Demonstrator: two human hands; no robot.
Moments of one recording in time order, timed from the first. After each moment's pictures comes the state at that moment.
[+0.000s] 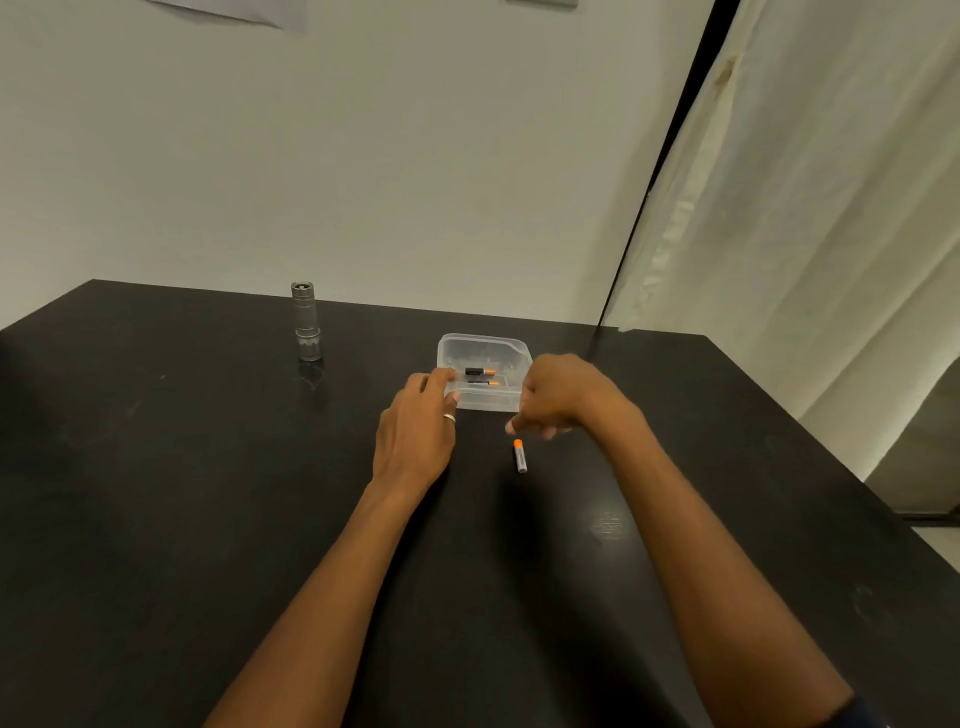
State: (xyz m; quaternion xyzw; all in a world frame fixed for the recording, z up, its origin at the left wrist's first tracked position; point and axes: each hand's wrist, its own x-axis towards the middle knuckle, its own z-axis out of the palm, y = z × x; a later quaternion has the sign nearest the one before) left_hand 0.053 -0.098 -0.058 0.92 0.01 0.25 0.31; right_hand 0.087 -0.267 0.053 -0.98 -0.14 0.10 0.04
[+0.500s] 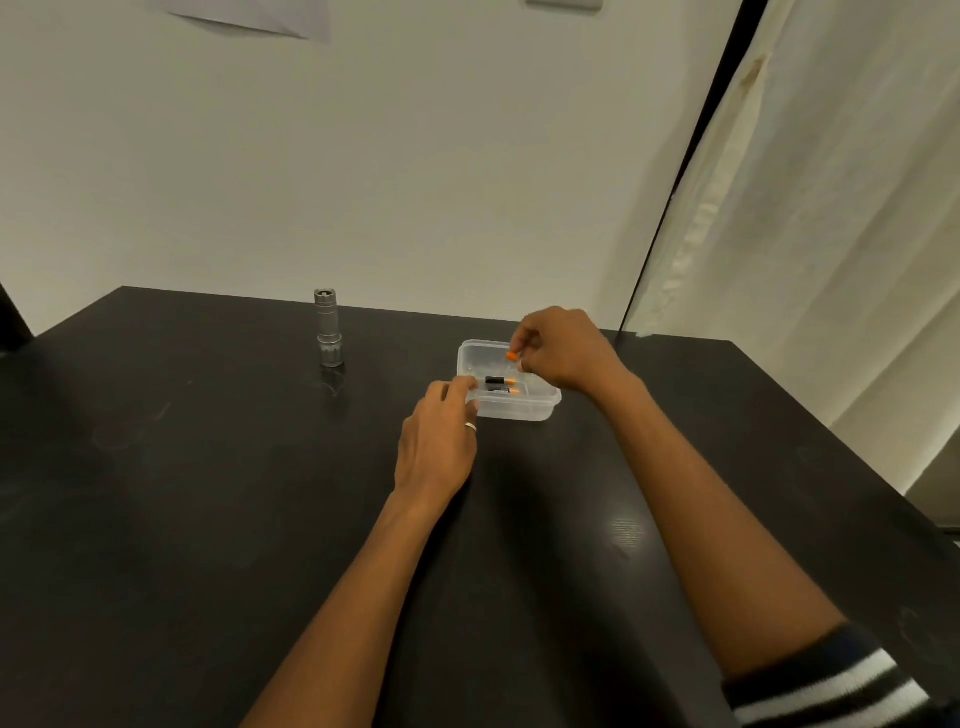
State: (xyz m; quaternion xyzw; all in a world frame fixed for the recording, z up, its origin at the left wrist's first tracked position) left_hand 0.055 -0.097 -0.062 0.92 0.00 0.25 0.32; right_hand 0.130 -0.248 0.060 -0.96 -0.21 -0.05 0.19
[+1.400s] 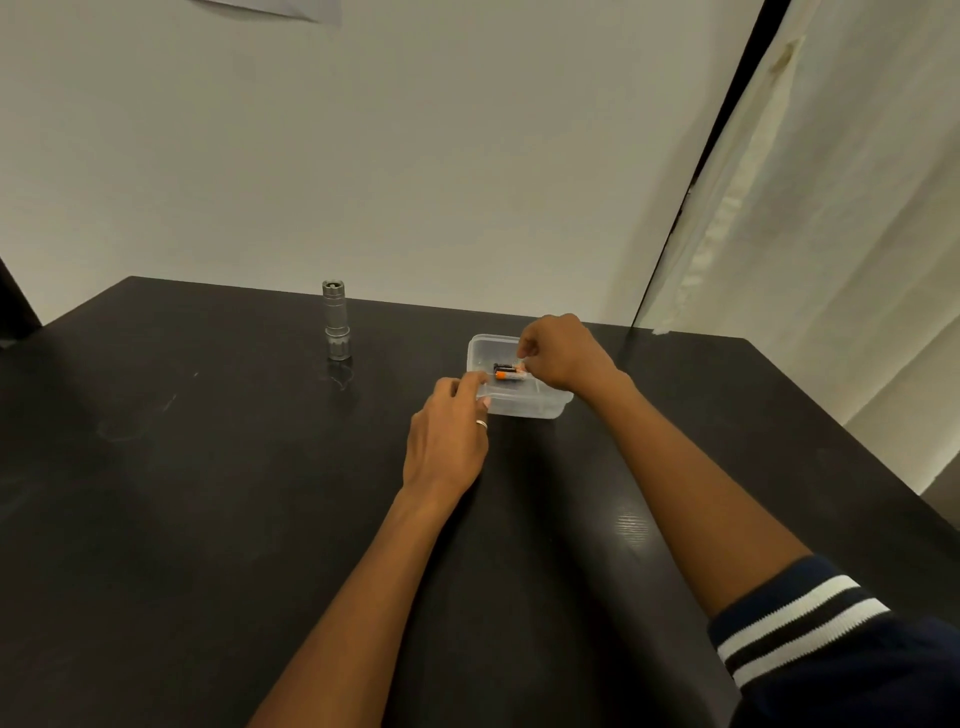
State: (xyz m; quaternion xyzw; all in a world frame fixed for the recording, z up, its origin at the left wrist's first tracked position) left_hand 0.057 -0.096 -0.064 0.92 0.01 0.25 0.31; right_hand 0.169 -0.241 0.024 -0.96 -0.23 -0.08 0.12
